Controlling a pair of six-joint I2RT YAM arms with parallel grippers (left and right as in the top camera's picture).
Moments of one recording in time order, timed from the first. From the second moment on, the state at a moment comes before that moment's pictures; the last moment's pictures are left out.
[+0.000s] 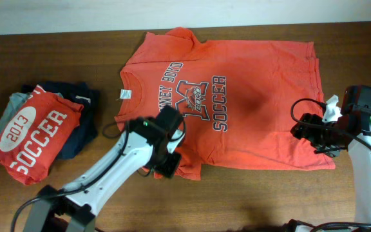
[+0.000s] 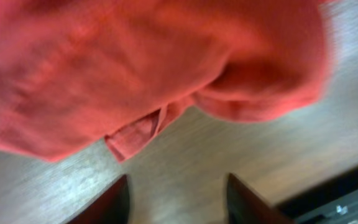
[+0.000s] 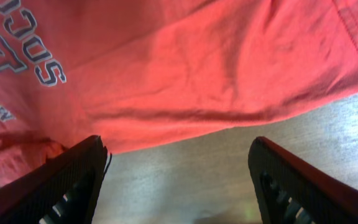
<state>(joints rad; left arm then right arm) -0.59 1.60 1.05 -1.02 0.14 -0.13 -0.35 1.35 1.10 -1.07 -0.26 0.19</state>
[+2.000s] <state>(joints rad) -0.59 1.56 1.09 -1.33 0.08 -0.34 -0.35 1.35 1.10 -1.07 -0.26 0.19</state>
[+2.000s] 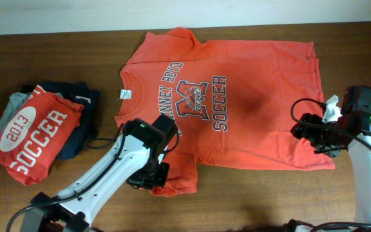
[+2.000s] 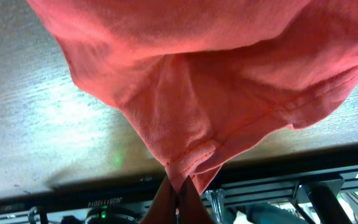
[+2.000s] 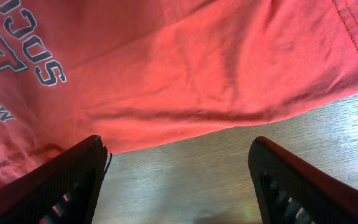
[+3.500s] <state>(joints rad) -0.62 1.56 1.09 -0.98 0.07 0.04 -0.67 1.54 1.10 -1.09 -0.13 0.32</state>
